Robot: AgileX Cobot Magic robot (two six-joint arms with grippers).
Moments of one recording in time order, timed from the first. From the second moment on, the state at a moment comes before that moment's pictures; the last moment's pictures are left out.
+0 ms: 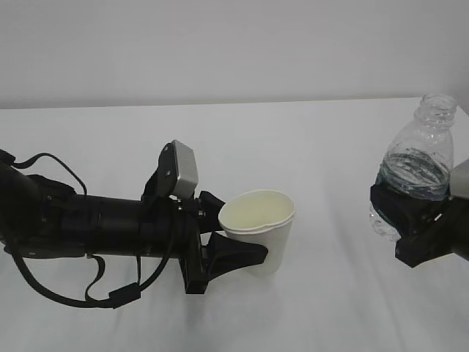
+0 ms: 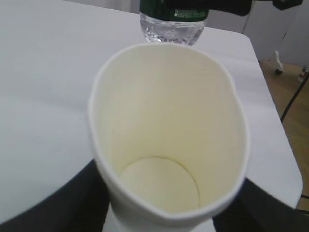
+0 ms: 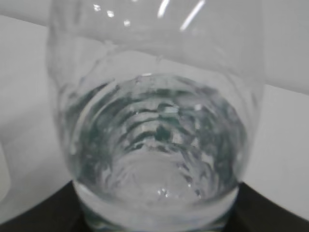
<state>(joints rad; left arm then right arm) -0.50 2.03 -0.81 1.09 -1.03 -0.53 0.05 1.55 -0.23 -0.43 -1.03 0.02</state>
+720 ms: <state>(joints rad) -0.50 2.03 -0.81 1.14 -1.03 -0.58 0.05 1.41 -0.23 -0.48 -0.89 0.04</state>
